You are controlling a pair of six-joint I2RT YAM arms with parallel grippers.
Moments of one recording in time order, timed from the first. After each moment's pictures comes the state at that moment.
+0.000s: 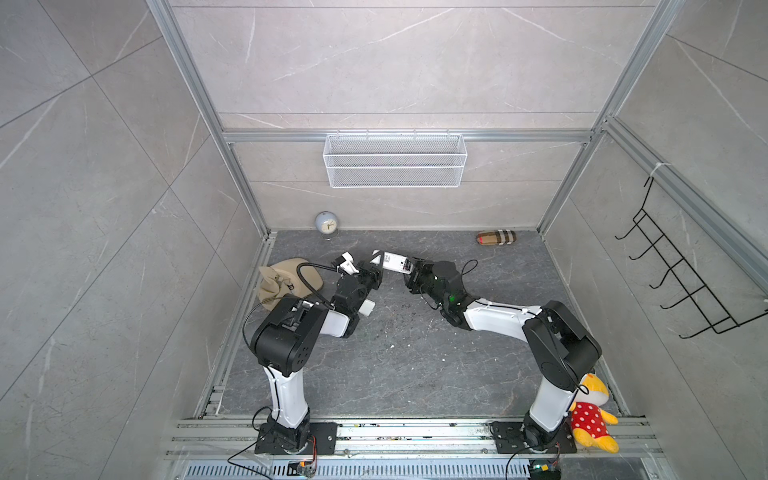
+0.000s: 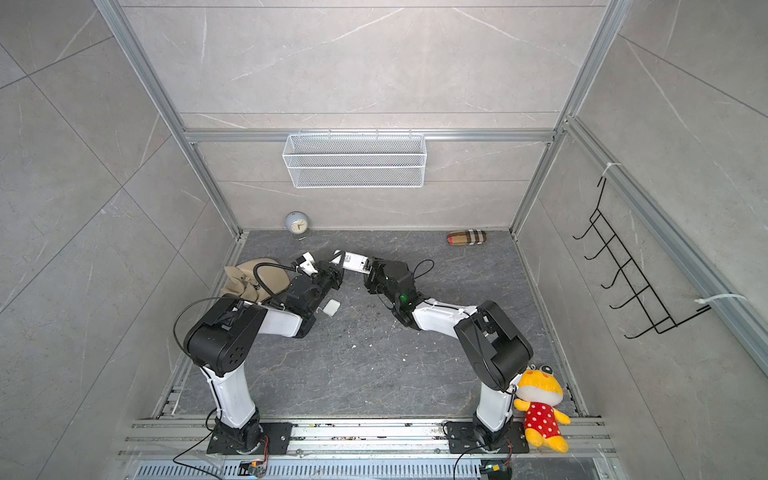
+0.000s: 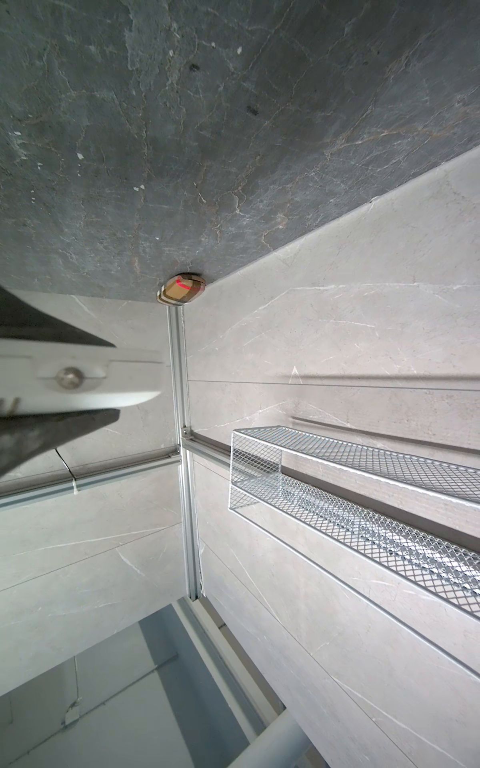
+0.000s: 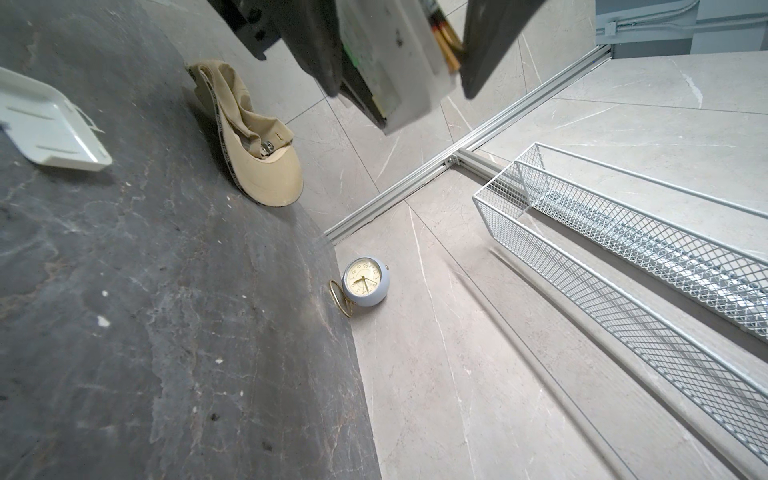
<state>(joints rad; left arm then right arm) -0.46 1.89 0.77 1.25 0.06 -1.54 0.64 1.81 1.03 0.59 0.06 2.09</state>
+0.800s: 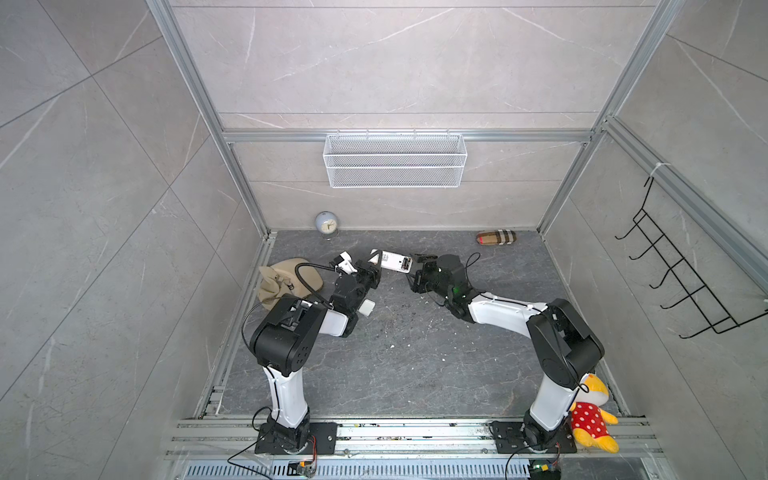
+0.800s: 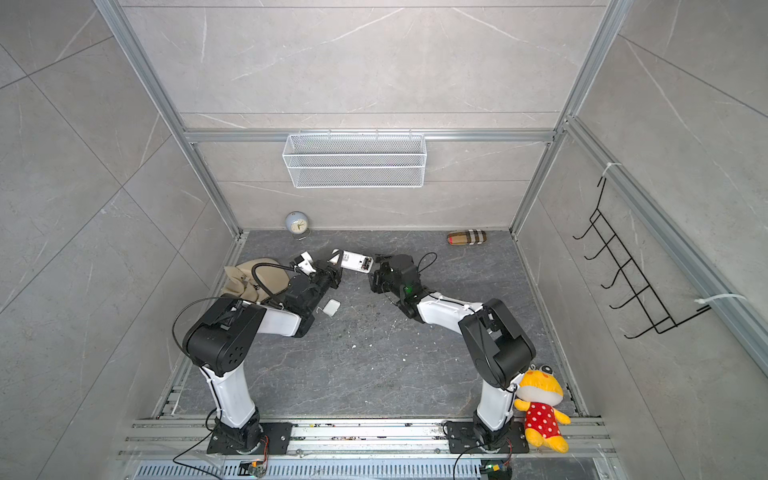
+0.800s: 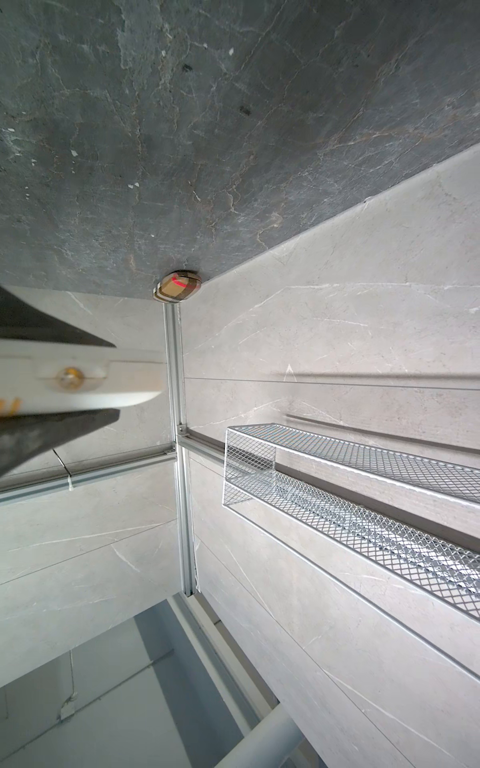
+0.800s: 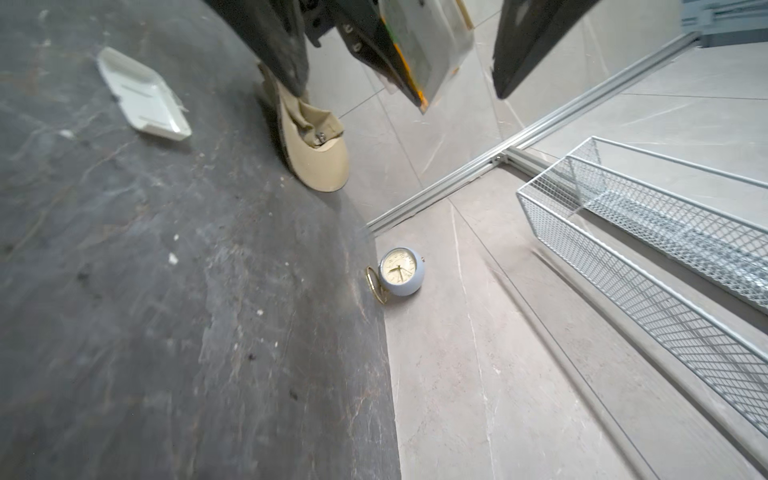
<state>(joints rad) -0.44 1.88 0.77 1.25 0.06 -1.56 0.55 1.80 1.08 0.41 -0.09 1.88</state>
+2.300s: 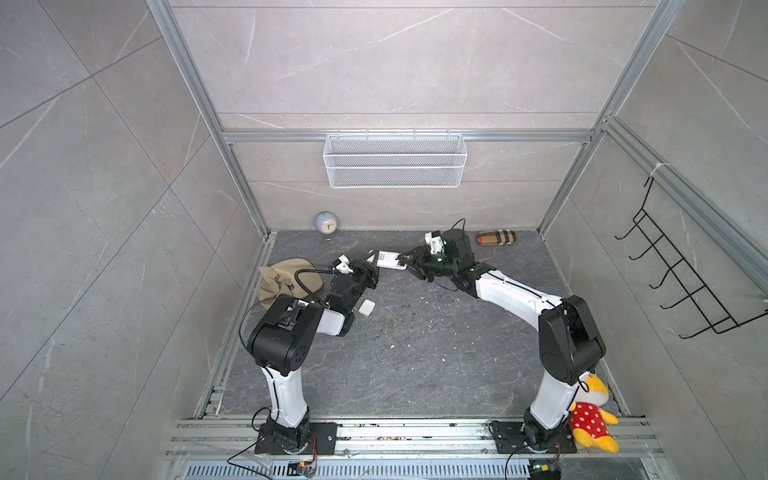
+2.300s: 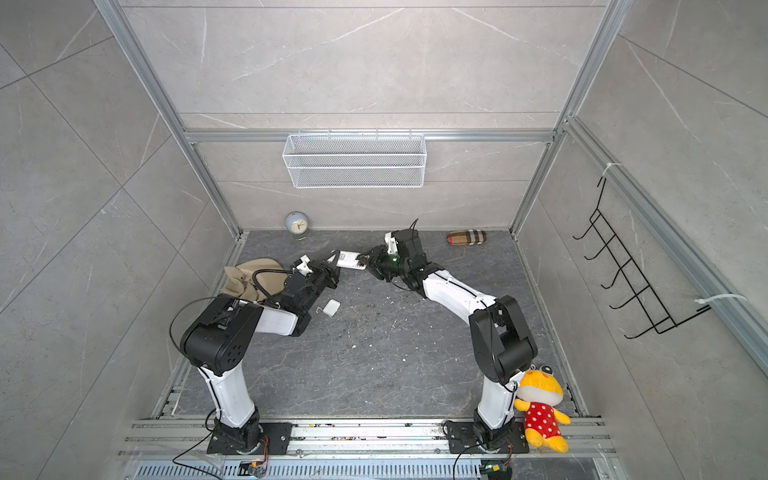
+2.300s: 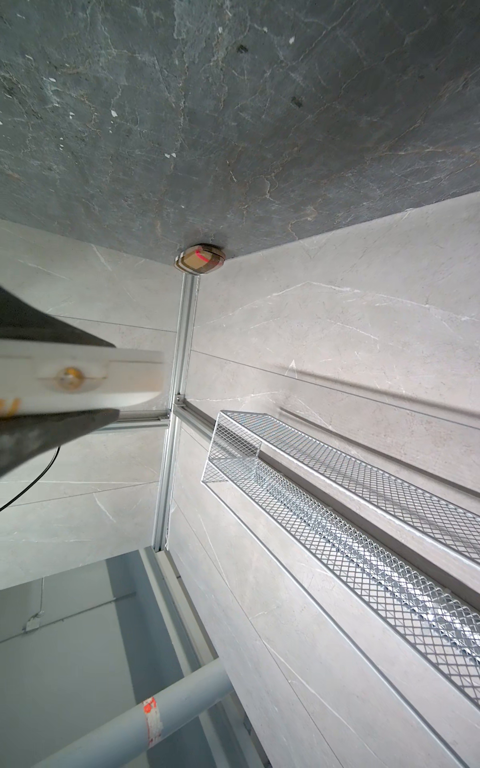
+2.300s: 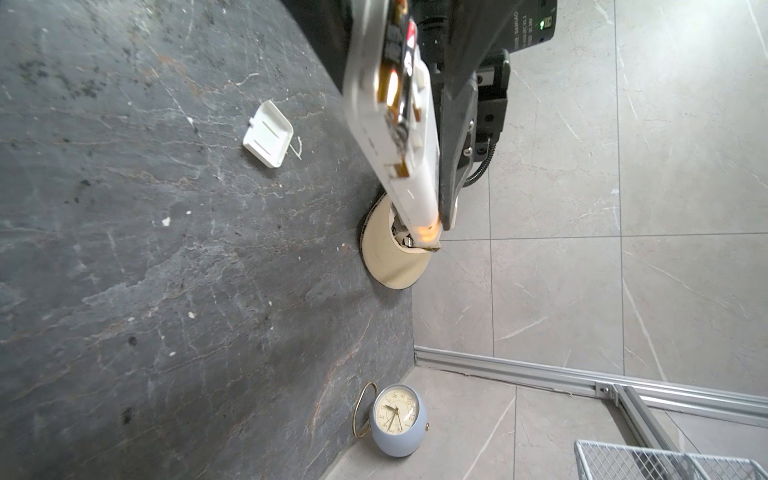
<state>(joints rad) -0.42 1.88 0.77 1.24 0.12 -1.77 0.49 1.83 1.34 0.07 -0.54 1.15</state>
